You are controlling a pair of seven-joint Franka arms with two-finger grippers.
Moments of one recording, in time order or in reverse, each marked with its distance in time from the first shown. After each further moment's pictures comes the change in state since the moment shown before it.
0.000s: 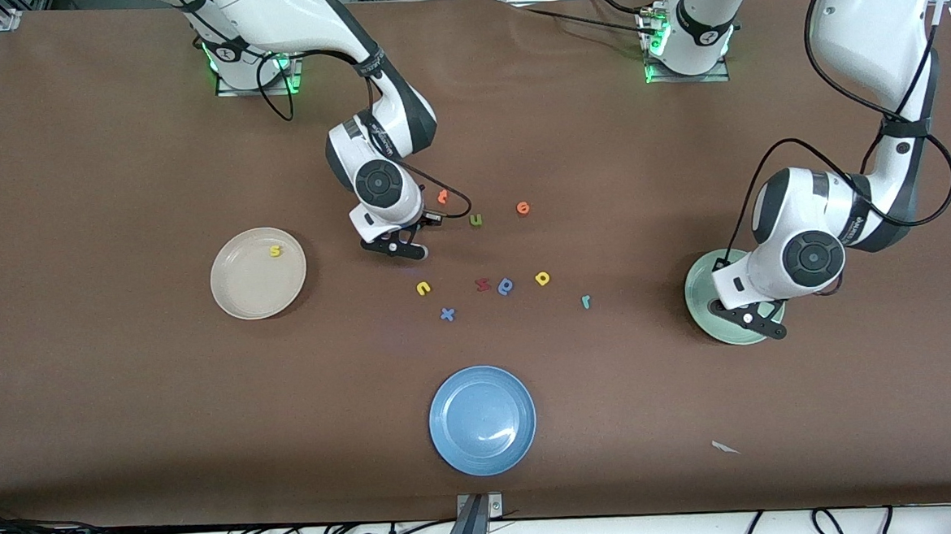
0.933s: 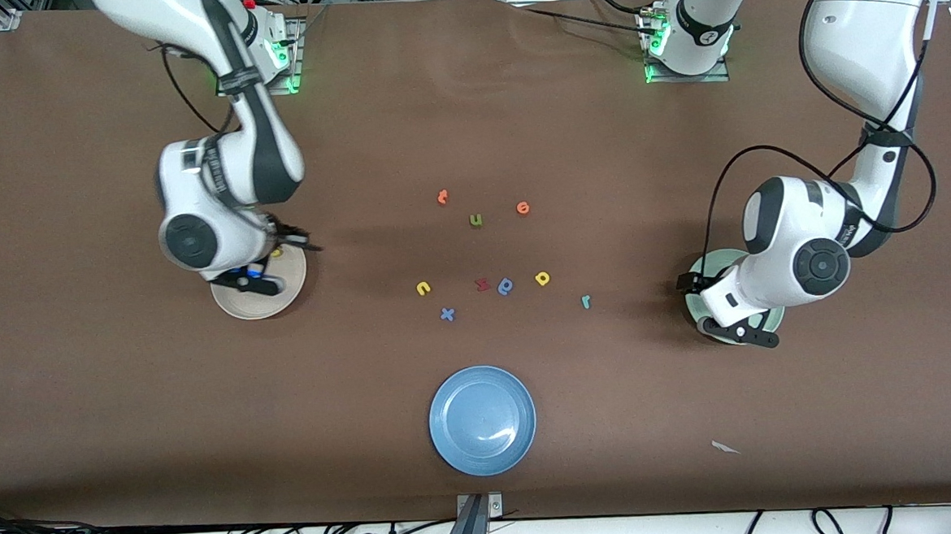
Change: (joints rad) left arm -0.036 0.041 -0.027 0.061 -0.270 0.072 -0.181; right arm -0.060 -0.147 -0.468 -0.017 -0.001 -0.440 -0.475
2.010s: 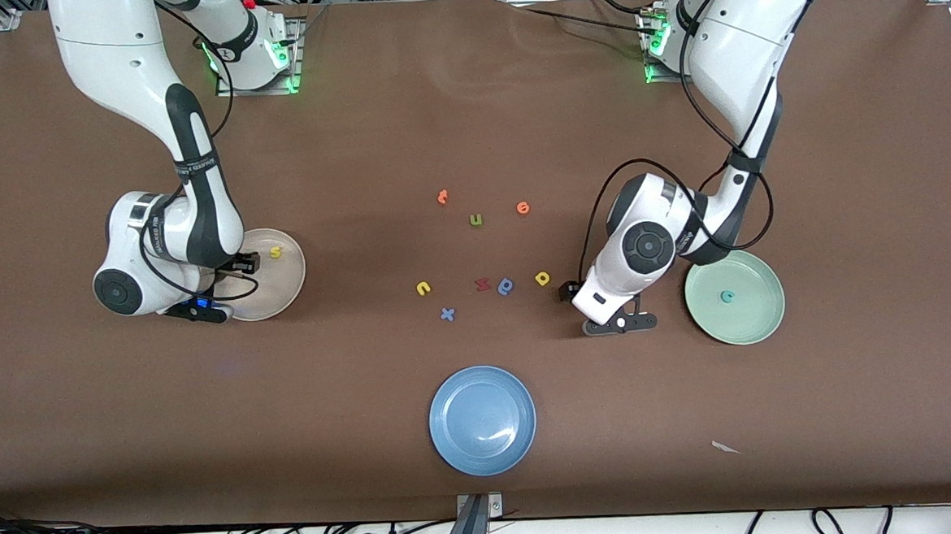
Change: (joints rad) left arm -0.283 0.139 -0.005 0.079 -0.003 0.144 -0.583; right arm -0.175 0.168 0.024 0.052 0.085 0.043 -0.257
